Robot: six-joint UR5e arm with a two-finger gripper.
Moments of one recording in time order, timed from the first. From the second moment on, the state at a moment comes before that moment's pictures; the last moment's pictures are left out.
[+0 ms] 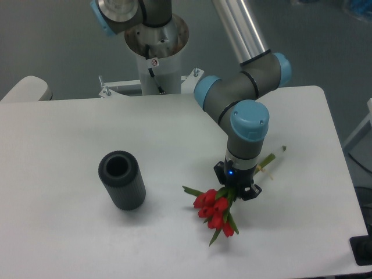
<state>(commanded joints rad) 2.53 -2.06 -1.55 -0.83 1.32 1.29</state>
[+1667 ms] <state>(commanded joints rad) 2.58 -2.04 -1.38 -0.82 0.86 0.96</state>
